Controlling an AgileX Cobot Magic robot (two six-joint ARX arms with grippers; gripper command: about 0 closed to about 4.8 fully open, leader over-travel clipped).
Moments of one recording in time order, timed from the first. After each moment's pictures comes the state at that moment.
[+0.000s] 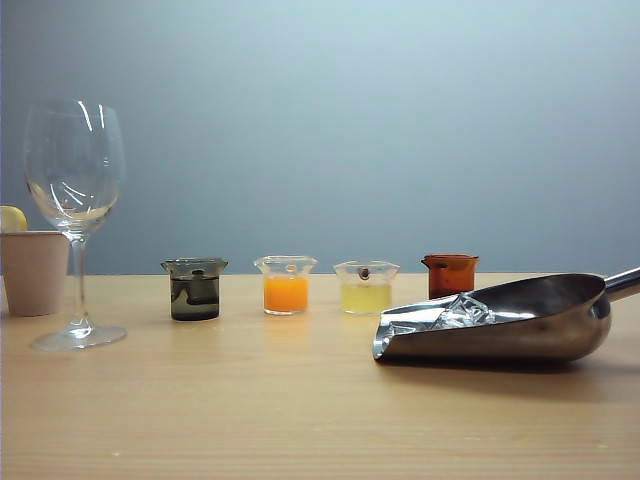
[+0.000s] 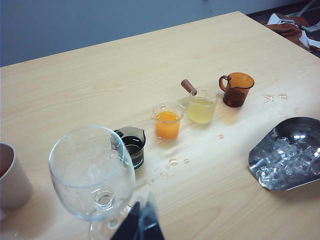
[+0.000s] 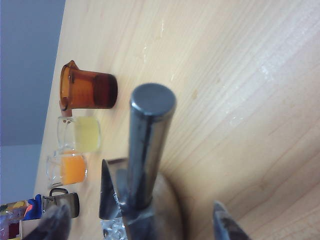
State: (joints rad) left arm -0.12 0.65 0.87 -0.58 0.40 0.16; right arm -0.02 0.68 0.22 -0.03 -0.29 1.12
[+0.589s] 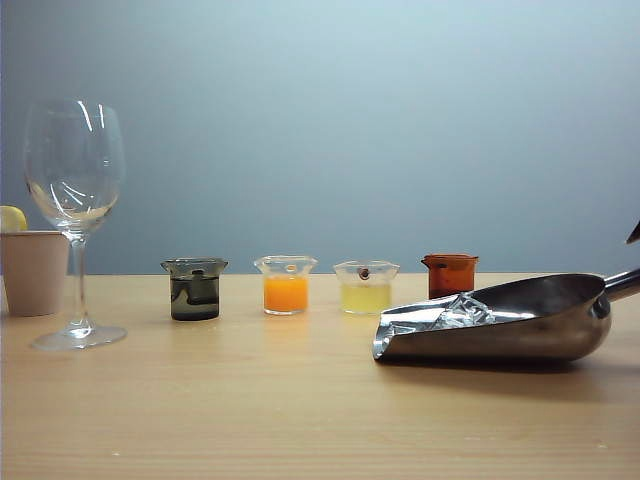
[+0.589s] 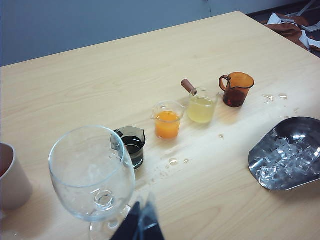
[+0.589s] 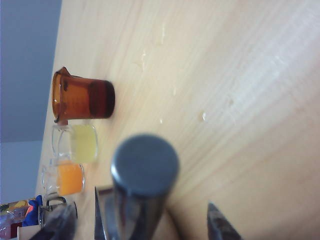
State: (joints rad) left arm -0.12 0.65 0.87 -0.58 0.40 0.16; right arm -0.02 0.98 0.22 0.27 -0.31 1.13
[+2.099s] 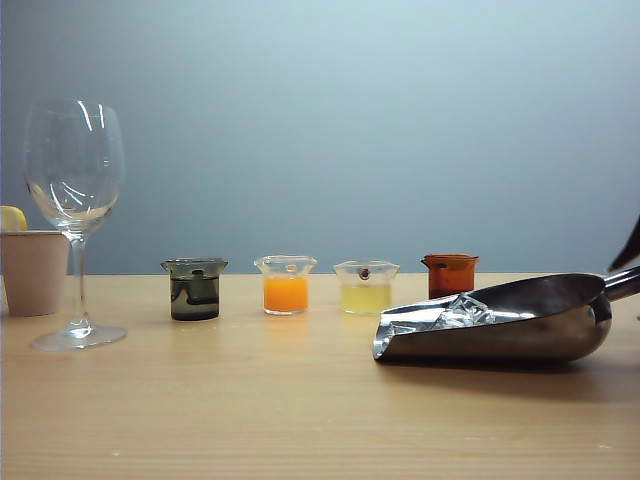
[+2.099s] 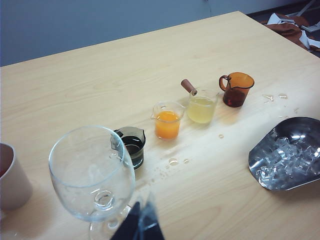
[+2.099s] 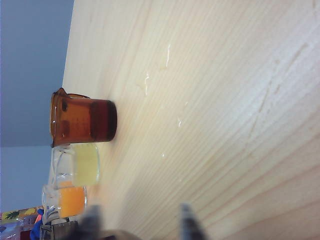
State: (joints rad) left arm -0.12 0.65 0.87 -0.58 0.40 0.16; right arm -0.02 1.34 0.22 0.70 -0.32 1.16
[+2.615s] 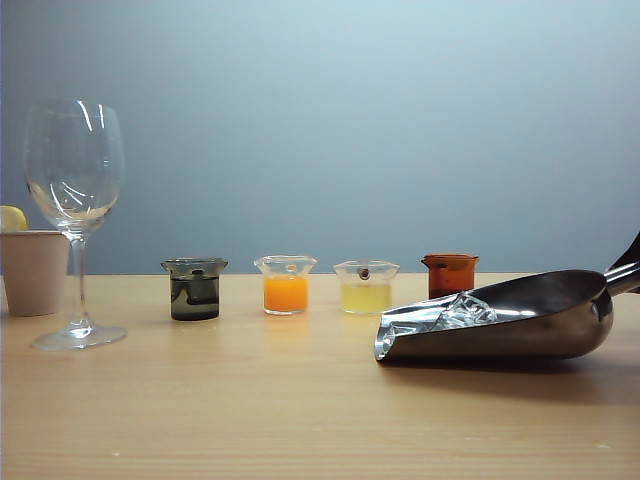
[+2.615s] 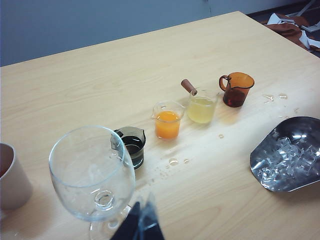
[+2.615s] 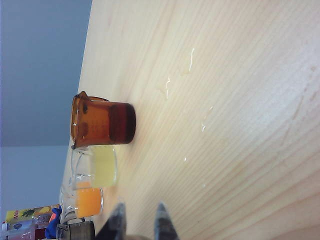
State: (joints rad) left arm -0.12 0.65 0.87 -0.58 0.40 0.16; right arm -0.02 1.33 0.22 0.73 -0.32 1.17
